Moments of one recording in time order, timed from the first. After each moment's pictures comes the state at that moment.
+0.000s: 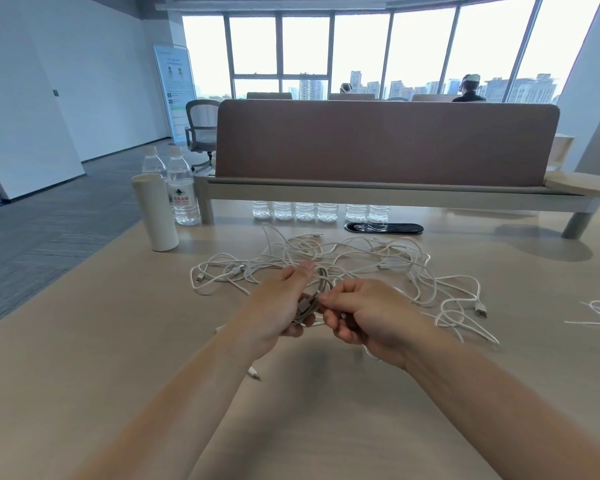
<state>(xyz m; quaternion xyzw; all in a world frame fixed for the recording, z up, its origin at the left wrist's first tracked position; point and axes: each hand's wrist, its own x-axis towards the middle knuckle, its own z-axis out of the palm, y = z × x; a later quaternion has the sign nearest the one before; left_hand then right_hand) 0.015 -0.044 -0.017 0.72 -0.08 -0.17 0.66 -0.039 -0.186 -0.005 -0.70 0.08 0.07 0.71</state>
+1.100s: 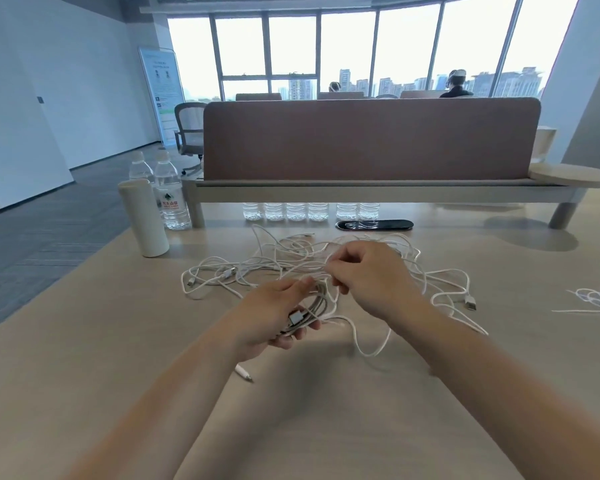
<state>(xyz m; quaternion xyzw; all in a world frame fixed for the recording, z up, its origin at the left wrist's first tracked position) 0.018 -0.037 -0.021 0.72 -0.16 -0.26 0.62 -0.028 -0.202 0.015 -0.87 0.05 -0.17 0.47</state>
